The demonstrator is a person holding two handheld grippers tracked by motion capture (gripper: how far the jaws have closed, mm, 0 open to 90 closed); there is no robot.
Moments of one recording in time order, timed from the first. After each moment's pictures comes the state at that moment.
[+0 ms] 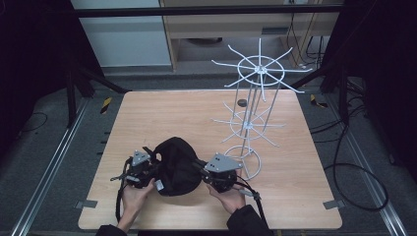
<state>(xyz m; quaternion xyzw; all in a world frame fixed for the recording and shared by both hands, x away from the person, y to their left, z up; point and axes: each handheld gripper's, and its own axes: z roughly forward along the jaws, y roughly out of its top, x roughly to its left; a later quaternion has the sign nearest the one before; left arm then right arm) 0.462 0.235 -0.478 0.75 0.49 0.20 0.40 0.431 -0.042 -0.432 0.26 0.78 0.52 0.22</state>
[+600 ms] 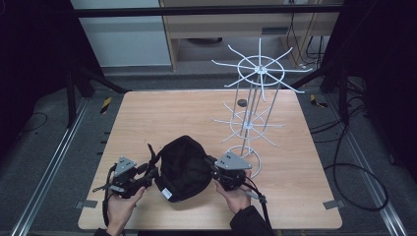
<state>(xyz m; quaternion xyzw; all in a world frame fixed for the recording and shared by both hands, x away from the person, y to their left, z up) 0.421 0.257 -0.439 0.73 0.49 0.22 0.43 0.432 -0.060 -0.433 0.33 0.76 0.50 0.25</state>
